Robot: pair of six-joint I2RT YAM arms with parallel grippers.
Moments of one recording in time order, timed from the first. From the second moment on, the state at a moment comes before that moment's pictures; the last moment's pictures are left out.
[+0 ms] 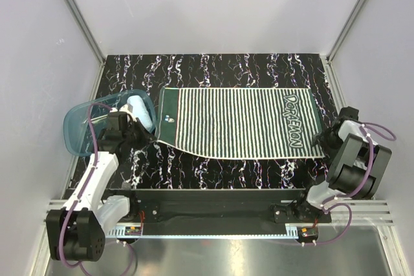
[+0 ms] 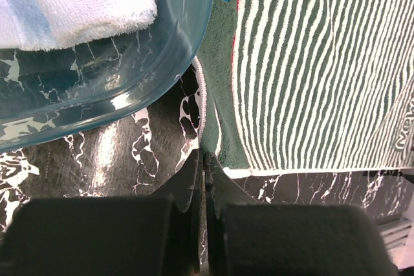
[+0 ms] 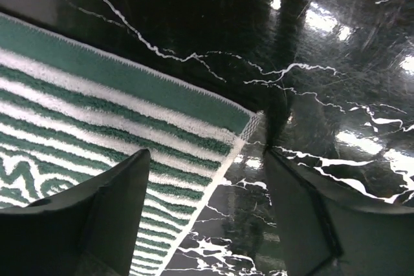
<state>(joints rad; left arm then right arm) -0.03 0.95 0.59 -0.45 0.29 -0.58 -0.49 1.51 0.82 -0.63 0.10 0.69</state>
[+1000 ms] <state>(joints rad) -0.03 0.96 0.58 -0.43 0.35 -0.58 -0.55 1.33 0.84 -0.64 0.04 0.66</state>
